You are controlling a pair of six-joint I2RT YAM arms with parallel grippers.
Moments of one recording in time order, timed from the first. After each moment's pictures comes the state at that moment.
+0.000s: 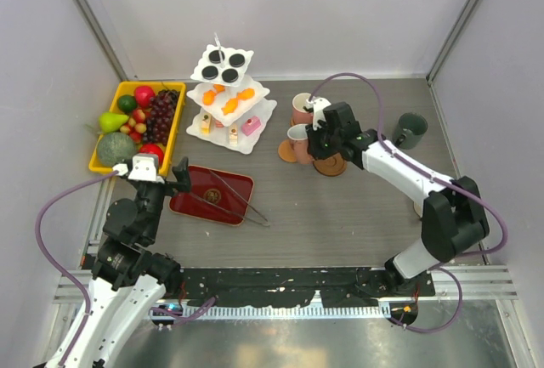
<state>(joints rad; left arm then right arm) -0.44 0.31 0.58 -0.17 -0.36 0.08 0.48 1.52 1.12 -0.34 -0.07 0.02</state>
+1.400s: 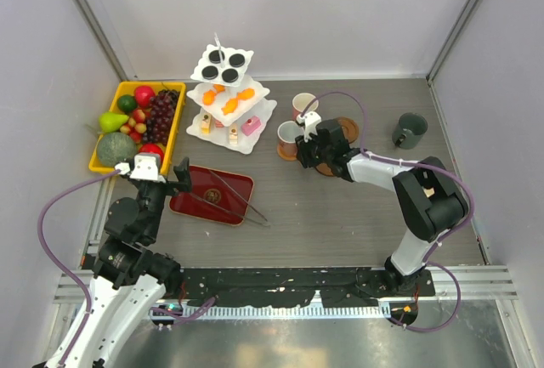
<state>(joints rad) -0.44 0.32 0.57 -0.16 -0.36 0.08 0.51 1.71 0.94 0.17 -0.12 -0.03</state>
